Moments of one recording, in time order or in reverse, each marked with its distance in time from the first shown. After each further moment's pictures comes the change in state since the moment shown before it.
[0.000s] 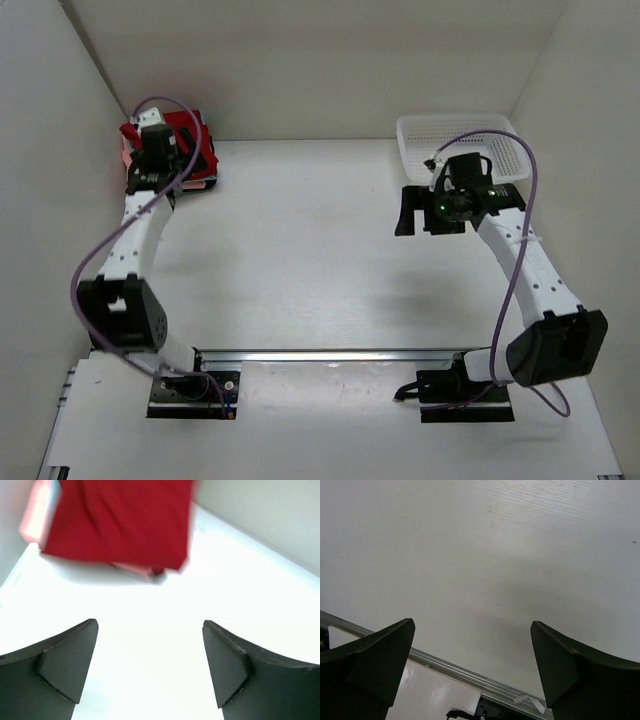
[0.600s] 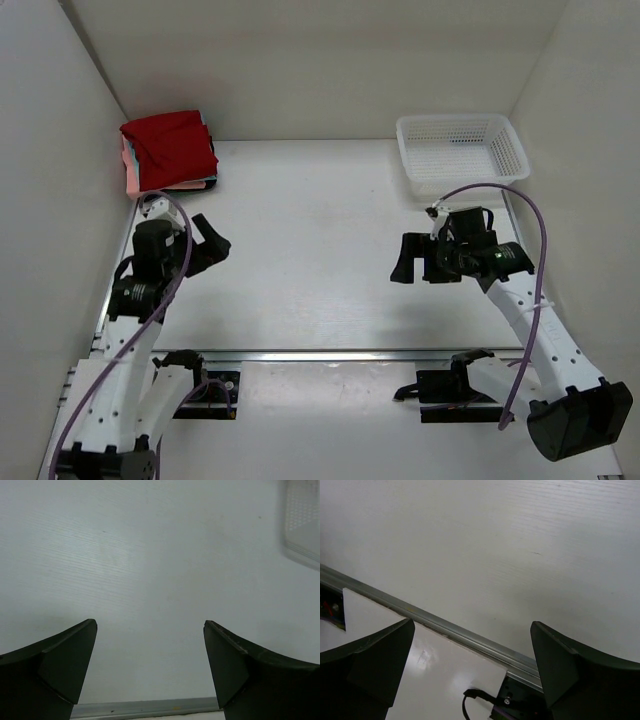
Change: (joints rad) left arm -0.139 -0.816 -0.561 -0.357 0.285 -0.166; right arm 0.048 -0.388 -0.405 0.050 -0.063 0.125
